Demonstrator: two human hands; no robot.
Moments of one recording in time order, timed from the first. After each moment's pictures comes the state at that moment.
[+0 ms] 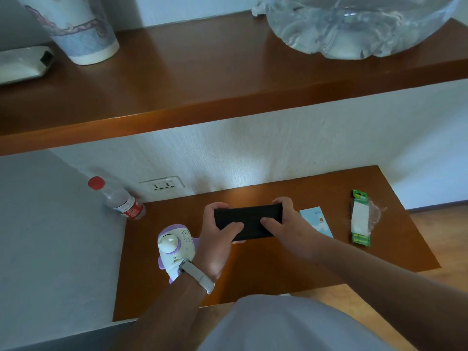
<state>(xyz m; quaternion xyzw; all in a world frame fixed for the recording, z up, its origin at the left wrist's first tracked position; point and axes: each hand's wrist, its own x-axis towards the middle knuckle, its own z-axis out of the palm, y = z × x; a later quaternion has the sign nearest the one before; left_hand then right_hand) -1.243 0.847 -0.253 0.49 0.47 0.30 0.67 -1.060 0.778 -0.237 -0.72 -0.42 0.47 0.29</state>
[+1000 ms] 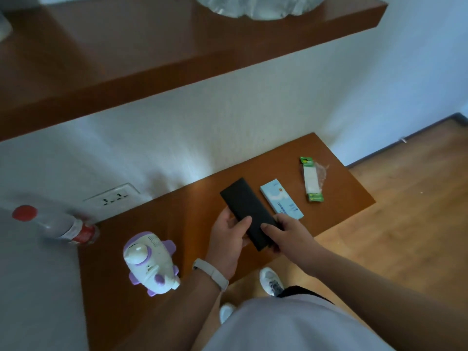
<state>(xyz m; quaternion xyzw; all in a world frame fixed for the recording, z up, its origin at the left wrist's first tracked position) -1.204 0.800 -0.278 0.44 0.37 0.18 0.80 -1.087 0.691 -0.261 -0.75 -0.19 0.47 0.43</state>
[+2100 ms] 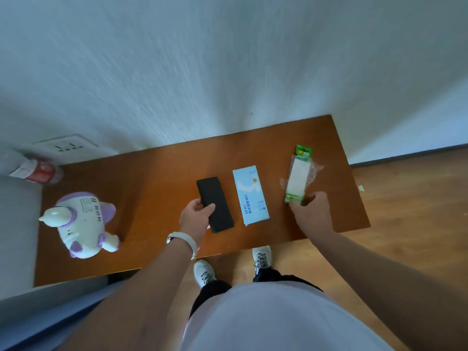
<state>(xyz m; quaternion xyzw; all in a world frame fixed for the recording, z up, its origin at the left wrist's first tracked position) -1.111 0.781 -0.398 0.40 0.68 0.15 0.59 -0.862 0.654 -0.396 -0.90 -0.13 0.33 0.26</state>
